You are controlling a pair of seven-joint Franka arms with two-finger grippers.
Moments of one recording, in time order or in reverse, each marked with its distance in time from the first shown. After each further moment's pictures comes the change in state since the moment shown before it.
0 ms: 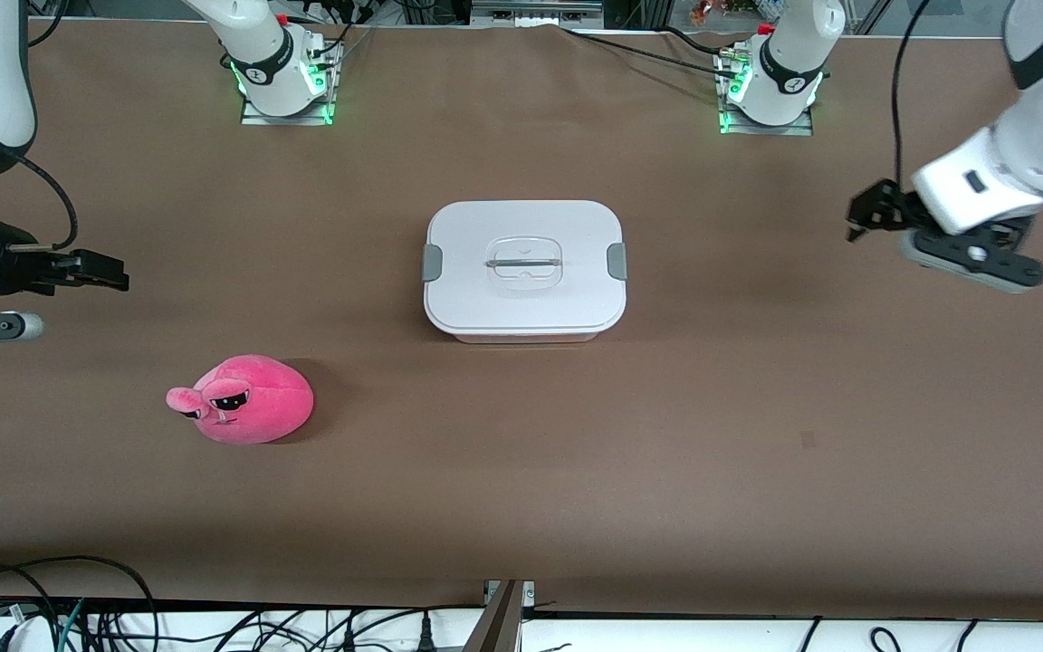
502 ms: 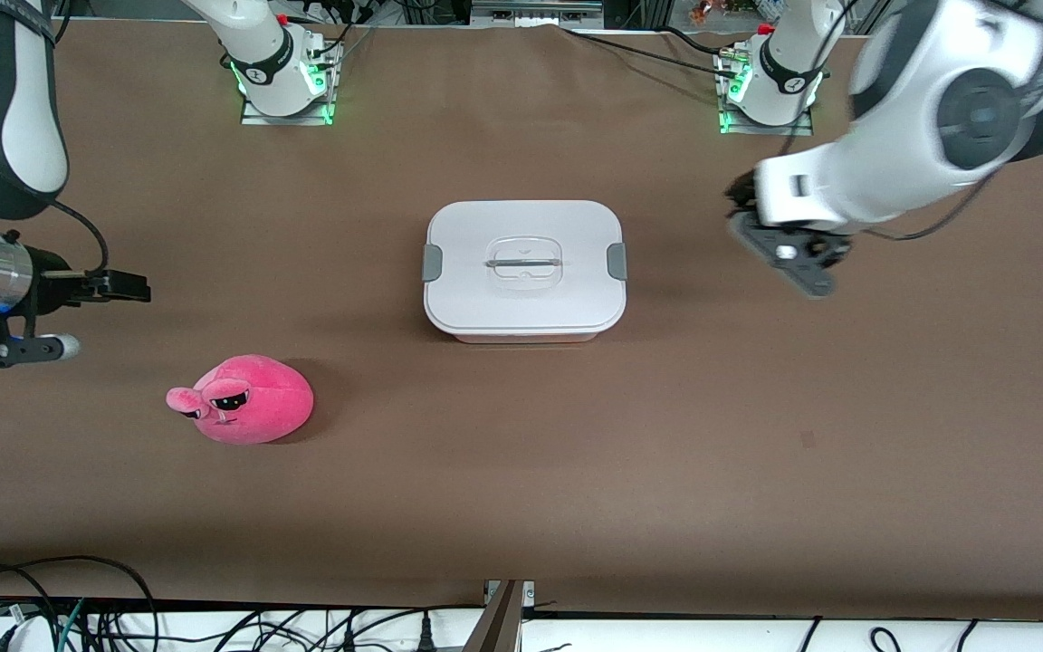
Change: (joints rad) left arm -0.032 0.129 -0.225 0.001 -0.070 0.061 0.088; right arm 0.004 0.077 0.004 -0.004 0.002 0.006 -0.001
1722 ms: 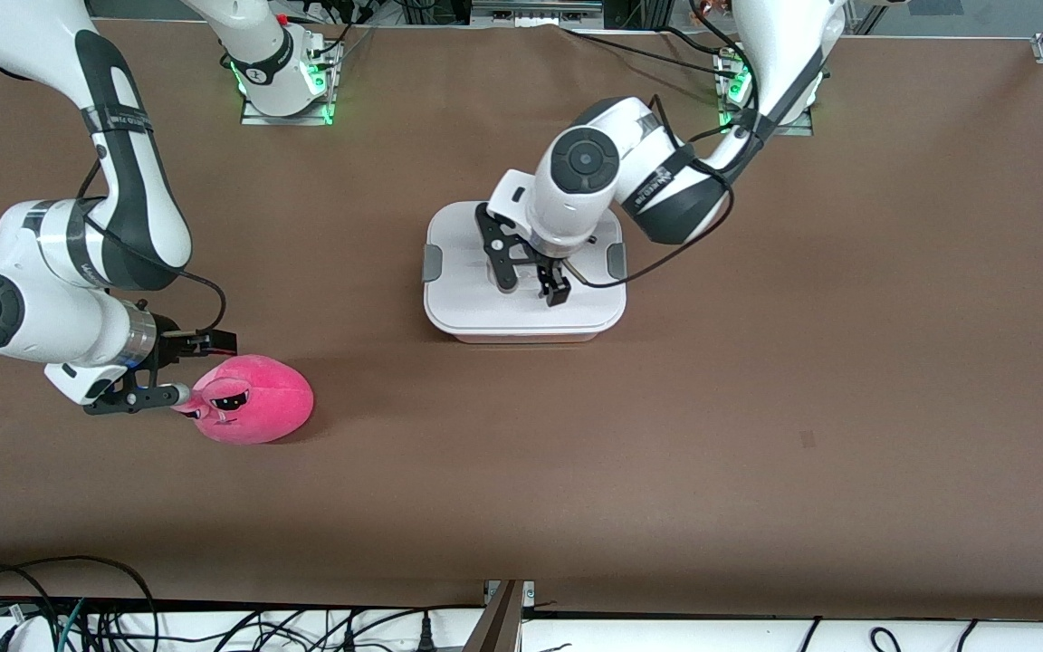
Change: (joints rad) left arm -0.325 0.395 -0.113 0.126 0.198 0.415 0.063; right arm 0.024 0.114 0.039 -0.197 0.053 0.422 0.000
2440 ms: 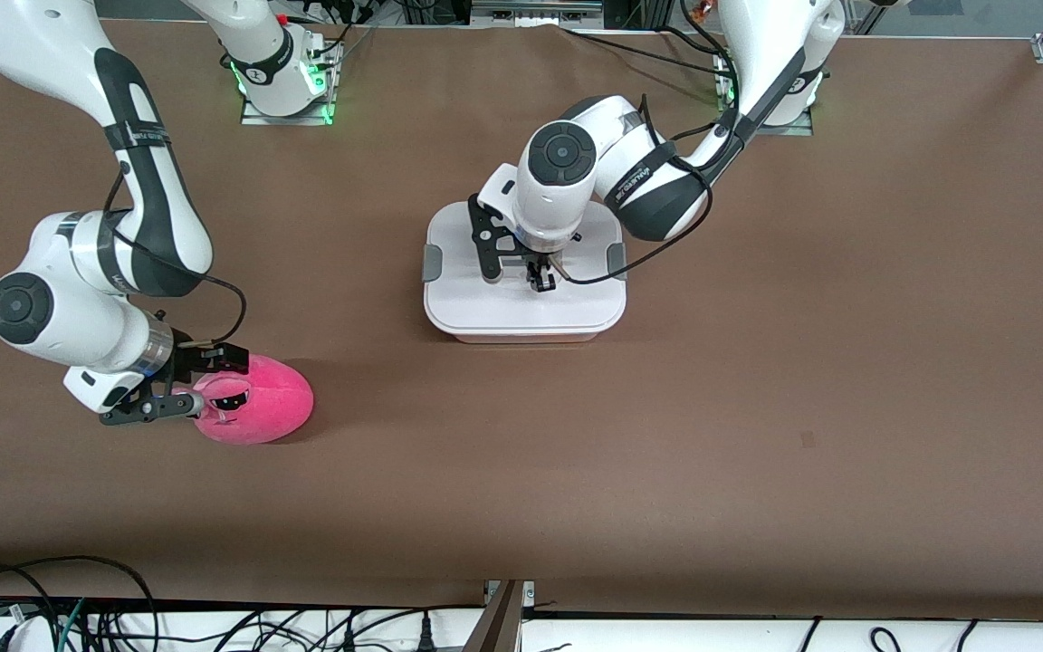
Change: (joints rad) left arm -0.018 0.017 0.008 0.004 0.049 0.000 0.059; right arm 0.000 0.019 0.020 -0.058 0.000 0.188 -0.027
